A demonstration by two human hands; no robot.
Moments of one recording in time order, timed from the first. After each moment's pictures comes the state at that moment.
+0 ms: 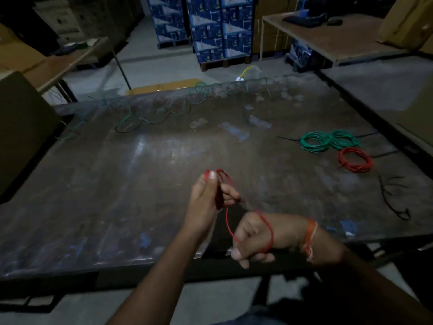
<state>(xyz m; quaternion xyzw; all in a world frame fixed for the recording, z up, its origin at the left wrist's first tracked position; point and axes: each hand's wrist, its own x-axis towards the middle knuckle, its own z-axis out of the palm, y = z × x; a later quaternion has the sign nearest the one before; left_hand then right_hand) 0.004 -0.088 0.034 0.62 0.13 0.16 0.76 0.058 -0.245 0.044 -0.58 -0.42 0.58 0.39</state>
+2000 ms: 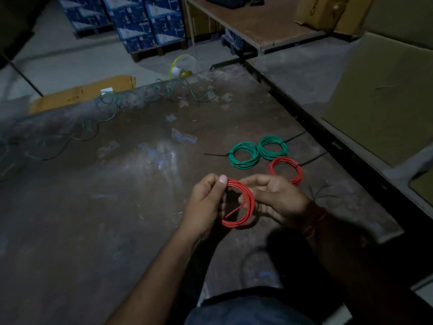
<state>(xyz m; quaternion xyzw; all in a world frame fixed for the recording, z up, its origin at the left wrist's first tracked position) 0.201 -0.215 0.029 0.64 0.08 -0.02 0.76 0.256 -0.387 -0.003 -0.56 -0.06 0.31 0.77</state>
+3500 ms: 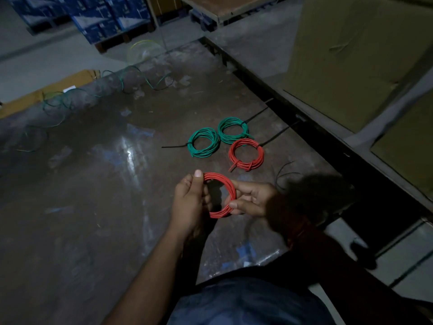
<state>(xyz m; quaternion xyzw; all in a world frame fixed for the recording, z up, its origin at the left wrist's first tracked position) 0.223 -0.287 -0.014 0.56 0.16 -0.02 0.81 0.238 -0.456 -0.054 -0.70 -0.14 0.26 0.66</state>
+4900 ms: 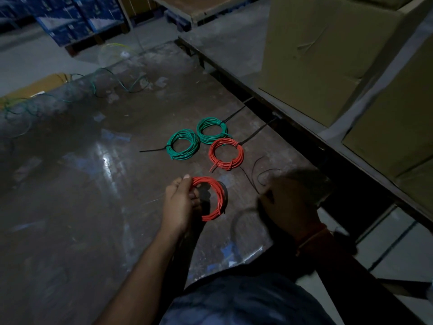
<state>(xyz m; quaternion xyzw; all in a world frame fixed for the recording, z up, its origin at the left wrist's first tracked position) 0.232 -0.301 -0.014 0.60 0.20 -0.06 0.77 0.215 -0.511 -0.043 -0.98 0.03 0.04 0.19</state>
